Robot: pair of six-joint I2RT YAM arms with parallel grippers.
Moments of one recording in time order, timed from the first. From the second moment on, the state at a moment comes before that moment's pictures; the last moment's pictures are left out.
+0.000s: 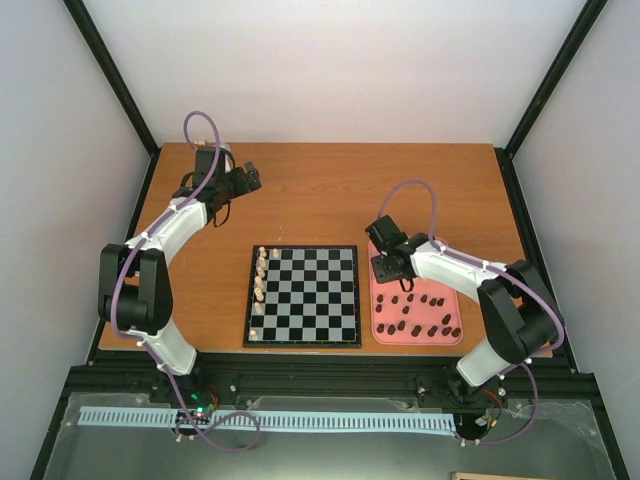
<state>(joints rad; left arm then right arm) -0.15 1.68 1.24 -0.20 0.03 -0.47 0.58 1.56 0.91 -0.58 0.24 0.28</state>
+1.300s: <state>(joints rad) -0.15 1.68 1.24 -0.20 0.03 -0.47 0.70 1.57 1.15 -0.67 0.18 0.28</state>
